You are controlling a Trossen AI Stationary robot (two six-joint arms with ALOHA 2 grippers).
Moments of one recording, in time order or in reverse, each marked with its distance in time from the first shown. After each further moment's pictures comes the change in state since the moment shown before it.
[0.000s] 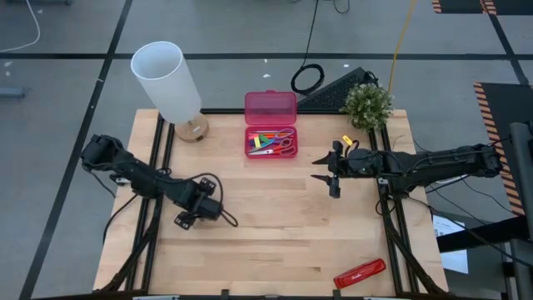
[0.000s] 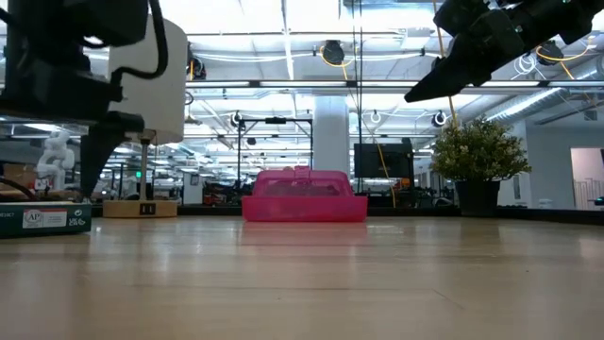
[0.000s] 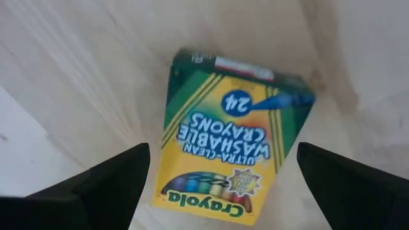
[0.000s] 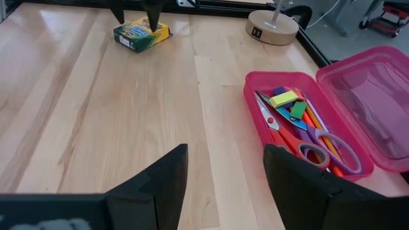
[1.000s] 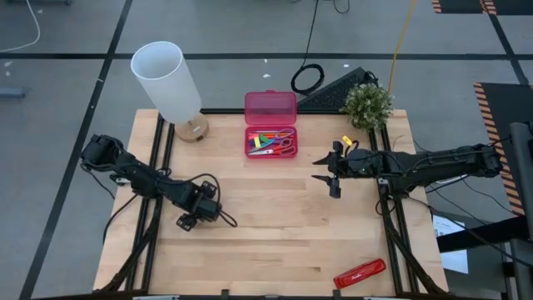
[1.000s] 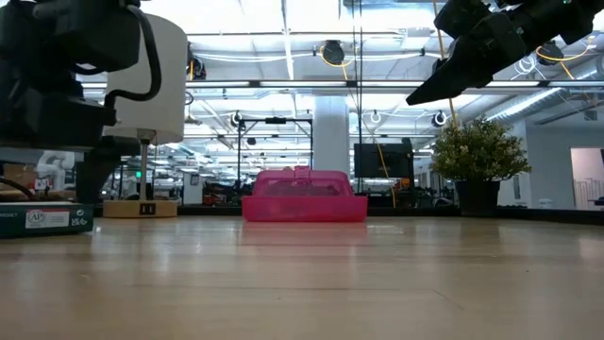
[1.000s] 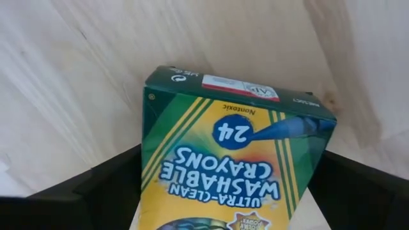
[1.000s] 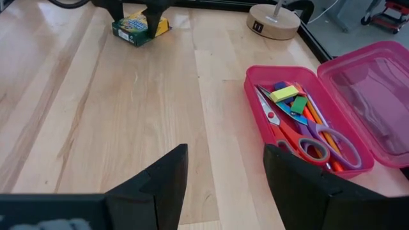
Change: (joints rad) left arm 0.011 0.000 -0.131 0.202 0.022 0.019; right arm 0.000 0.000 0.000 -0.020 0.000 -0.002
